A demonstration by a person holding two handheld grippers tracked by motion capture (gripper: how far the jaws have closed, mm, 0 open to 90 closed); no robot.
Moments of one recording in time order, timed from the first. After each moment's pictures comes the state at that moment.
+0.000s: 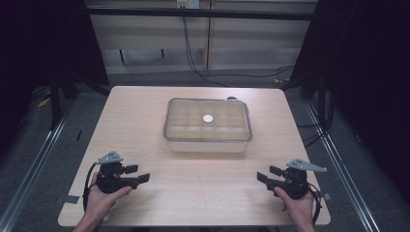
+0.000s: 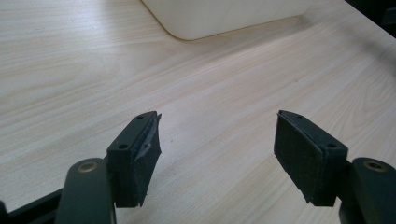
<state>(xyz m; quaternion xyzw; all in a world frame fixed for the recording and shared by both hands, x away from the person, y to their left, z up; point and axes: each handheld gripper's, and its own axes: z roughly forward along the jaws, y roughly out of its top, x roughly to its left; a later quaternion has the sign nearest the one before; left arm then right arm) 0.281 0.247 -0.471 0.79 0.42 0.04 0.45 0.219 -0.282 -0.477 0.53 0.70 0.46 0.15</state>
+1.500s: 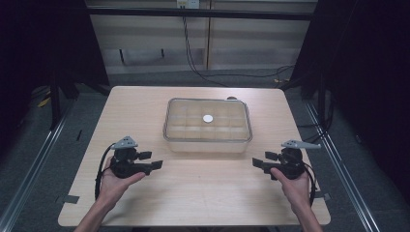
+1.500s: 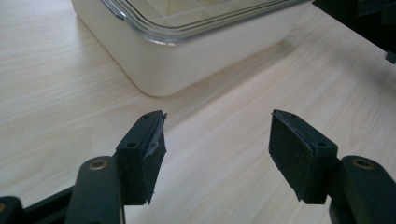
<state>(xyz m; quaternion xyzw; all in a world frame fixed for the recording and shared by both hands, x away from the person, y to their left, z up) 0.311 0.206 -0.441 0.81 0.37 0.05 0.45 0.263 -0.276 -0.444 0.52 0.72 0.45 0.11</state>
